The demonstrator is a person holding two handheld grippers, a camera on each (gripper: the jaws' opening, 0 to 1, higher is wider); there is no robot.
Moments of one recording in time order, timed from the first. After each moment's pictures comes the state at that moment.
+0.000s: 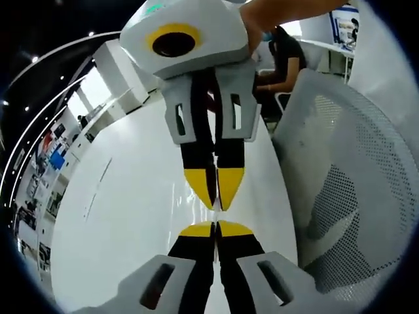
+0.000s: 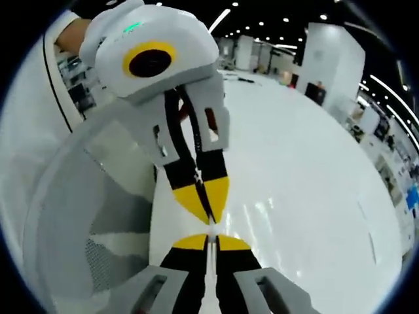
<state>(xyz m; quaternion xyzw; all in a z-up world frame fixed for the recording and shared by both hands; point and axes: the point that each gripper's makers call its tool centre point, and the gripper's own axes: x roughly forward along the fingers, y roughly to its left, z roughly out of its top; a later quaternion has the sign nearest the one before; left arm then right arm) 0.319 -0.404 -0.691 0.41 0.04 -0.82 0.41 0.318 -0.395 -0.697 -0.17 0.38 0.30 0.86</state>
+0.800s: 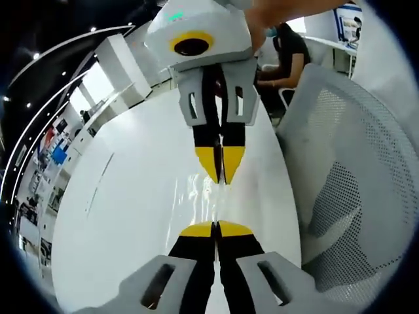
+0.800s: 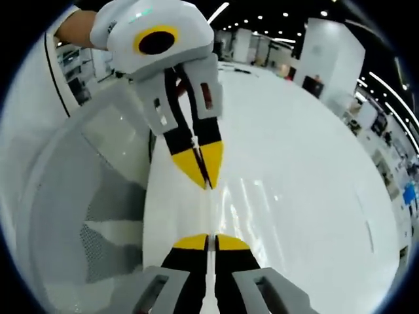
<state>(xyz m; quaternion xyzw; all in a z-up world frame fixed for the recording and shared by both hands) 0.330 -0.404 -0.696 0.42 0.05 -0.80 0.42 0.291 -0.426 -0.715 -0.18 0.42 0.27 0.85</state>
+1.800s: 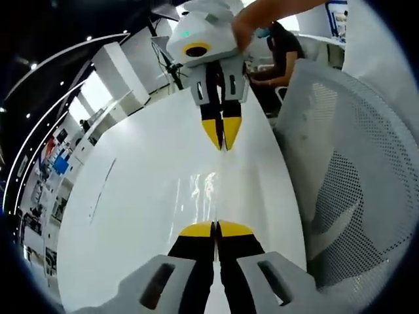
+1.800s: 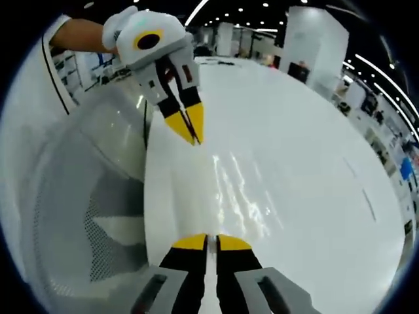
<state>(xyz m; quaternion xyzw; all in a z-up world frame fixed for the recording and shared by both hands) 0.335 -0.396 -0.697 0.42 0.02 -0.81 0.41 0.267 -0.445 -0.711 -0.12 0.43 0.25 0.86</state>
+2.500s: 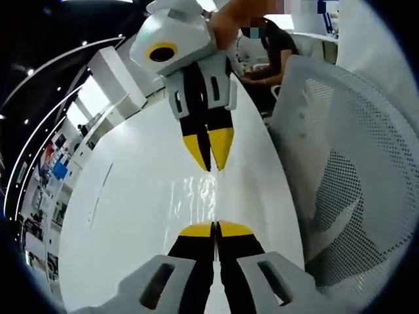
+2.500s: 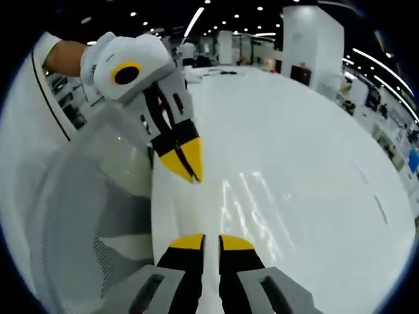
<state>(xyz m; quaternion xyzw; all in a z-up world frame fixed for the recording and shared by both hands) 0.326 -0.394 -0.700 0.42 0.01 -0.81 0.40 0.292 -0.428 -0.712 -0.09 0.42 0.26 0.87</state>
